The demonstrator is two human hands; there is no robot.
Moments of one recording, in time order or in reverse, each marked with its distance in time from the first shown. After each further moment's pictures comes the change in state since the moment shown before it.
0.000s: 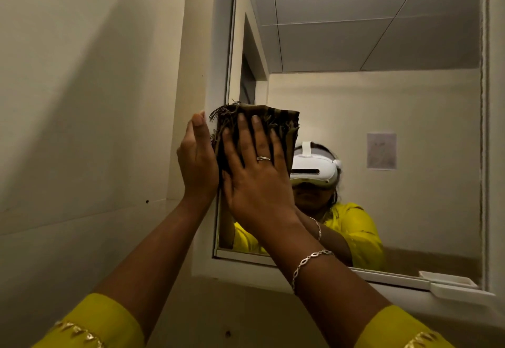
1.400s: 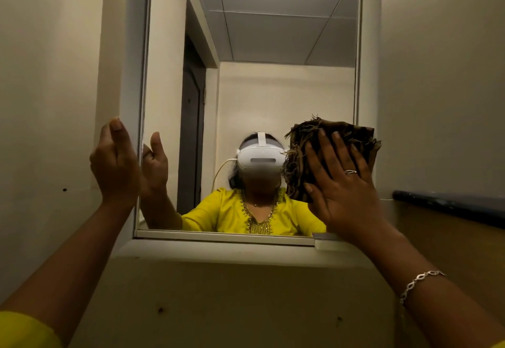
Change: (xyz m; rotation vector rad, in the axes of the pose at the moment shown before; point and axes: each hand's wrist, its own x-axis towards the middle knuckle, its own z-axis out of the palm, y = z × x) left_hand -0.034 -0.002 0.002 0.306 0.089 -0.032; right_hand -0.117 0.202 -0.073 -0.228 -0.104 0.016
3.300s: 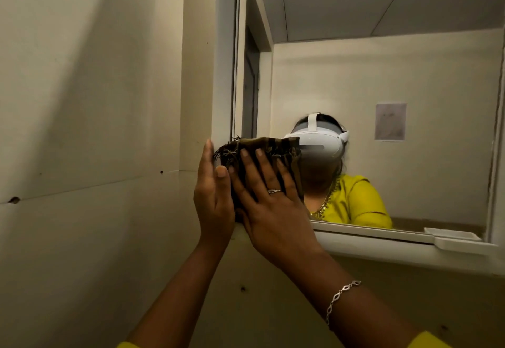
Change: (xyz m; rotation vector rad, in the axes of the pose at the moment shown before) left_hand -0.063 -0.033 -0.033 -0.223 -0.201 -0.014; right_hand 0.033 -0.226 0.018 0.259 -0.028 -0.165
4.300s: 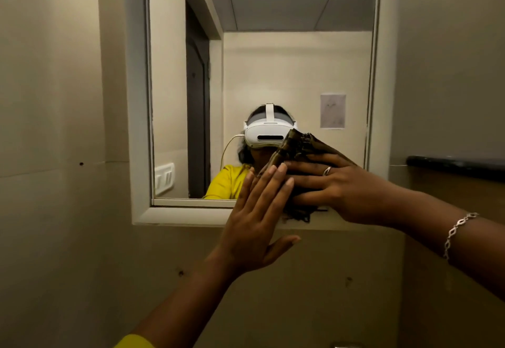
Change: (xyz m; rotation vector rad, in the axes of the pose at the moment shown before) left_hand -0.089 0.039 0.098 0.498 -0.532 0.763; right_hand -0.082 0.202 -0.082 -0.076 -0.241 -0.601
